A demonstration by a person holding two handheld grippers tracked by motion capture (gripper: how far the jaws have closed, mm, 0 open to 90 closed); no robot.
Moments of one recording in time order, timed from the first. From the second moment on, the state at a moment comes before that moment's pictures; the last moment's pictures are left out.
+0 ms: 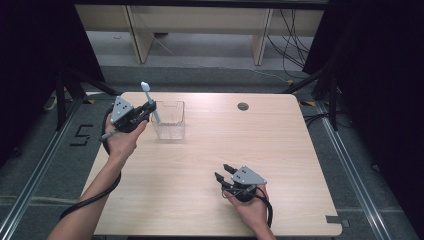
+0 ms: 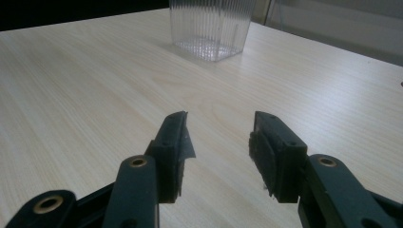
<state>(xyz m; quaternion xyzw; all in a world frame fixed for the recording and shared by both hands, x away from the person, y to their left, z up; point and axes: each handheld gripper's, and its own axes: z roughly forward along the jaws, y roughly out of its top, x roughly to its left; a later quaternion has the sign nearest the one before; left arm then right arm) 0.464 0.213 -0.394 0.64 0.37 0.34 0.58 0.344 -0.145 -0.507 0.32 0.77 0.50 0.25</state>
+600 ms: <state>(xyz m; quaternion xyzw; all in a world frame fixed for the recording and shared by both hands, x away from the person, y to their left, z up) 0.478 0.217 -0.401 0.64 0.38 0.34 0.57 0.346 -0.145 -0.507 0.30 0.77 0.50 0.26</state>
